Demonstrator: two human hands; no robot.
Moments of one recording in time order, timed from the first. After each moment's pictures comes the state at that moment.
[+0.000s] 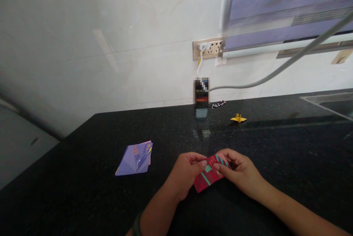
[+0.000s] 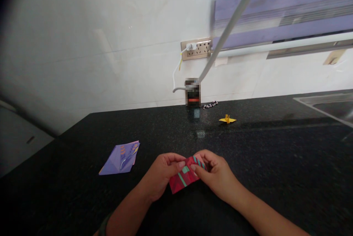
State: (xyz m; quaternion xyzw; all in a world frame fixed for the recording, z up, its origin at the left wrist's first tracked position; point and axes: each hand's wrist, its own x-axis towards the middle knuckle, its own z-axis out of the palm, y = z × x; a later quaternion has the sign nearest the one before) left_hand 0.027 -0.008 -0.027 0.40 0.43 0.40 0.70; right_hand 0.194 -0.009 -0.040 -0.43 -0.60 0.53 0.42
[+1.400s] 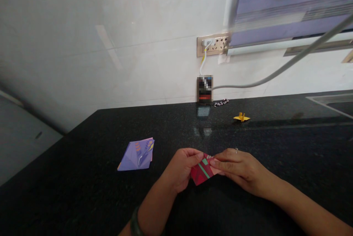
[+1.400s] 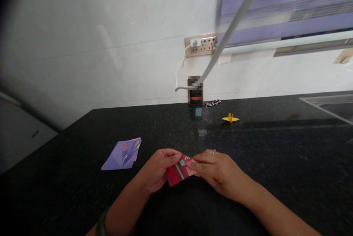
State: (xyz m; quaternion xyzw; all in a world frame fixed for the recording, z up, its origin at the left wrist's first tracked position) left_hand 0.017 -0.002 -0.020 0.34 0.42 0.41 0.73; right_hand 0.216 0.002 -0.021 -0.25 -0.93 0.13 0.25
